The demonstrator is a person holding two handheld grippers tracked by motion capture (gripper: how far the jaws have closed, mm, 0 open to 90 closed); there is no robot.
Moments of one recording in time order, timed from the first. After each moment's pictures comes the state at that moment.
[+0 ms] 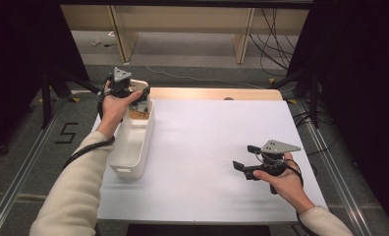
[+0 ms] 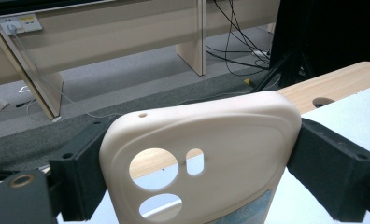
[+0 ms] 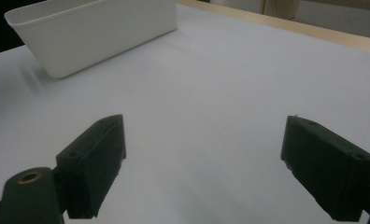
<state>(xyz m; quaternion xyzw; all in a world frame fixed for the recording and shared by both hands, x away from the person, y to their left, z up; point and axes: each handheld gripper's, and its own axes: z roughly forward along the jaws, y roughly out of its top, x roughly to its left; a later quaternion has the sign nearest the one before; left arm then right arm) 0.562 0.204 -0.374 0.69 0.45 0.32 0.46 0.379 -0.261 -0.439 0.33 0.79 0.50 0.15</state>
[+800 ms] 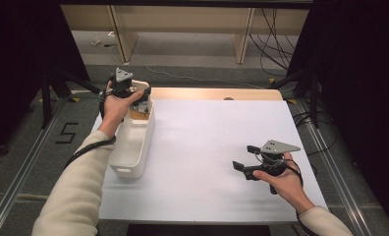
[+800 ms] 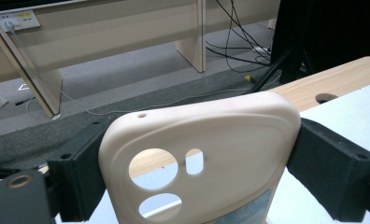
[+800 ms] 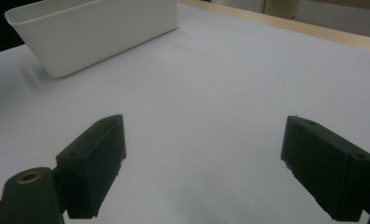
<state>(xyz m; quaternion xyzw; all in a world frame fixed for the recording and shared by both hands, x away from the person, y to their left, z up) 0.567 0.202 -0.378 0.70 0.45 0.32 0.45 0.379 -0.260 -0.440 0.33 0.79 0.50 0.15</state>
